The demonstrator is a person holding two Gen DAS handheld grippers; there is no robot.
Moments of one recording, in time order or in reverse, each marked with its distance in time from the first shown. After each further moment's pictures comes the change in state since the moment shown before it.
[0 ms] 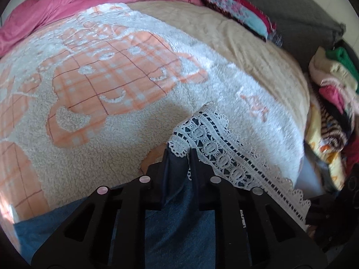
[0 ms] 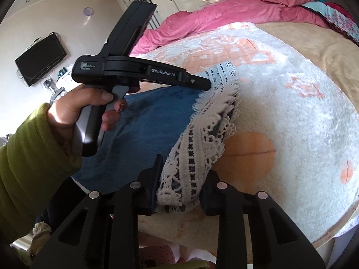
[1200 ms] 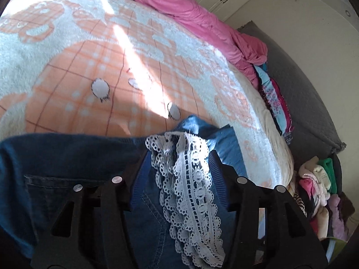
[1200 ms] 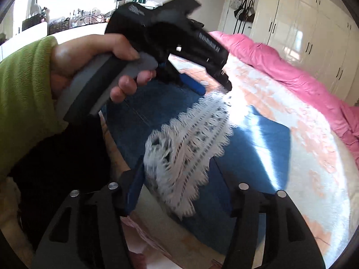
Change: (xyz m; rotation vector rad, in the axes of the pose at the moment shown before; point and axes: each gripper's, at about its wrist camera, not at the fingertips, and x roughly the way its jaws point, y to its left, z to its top) left arm -0.181 0.173 -0.183 -0.598 -0.310 -0.008; right arm 0.100 0.224 -0.036 -0.742 0.033 -0.047
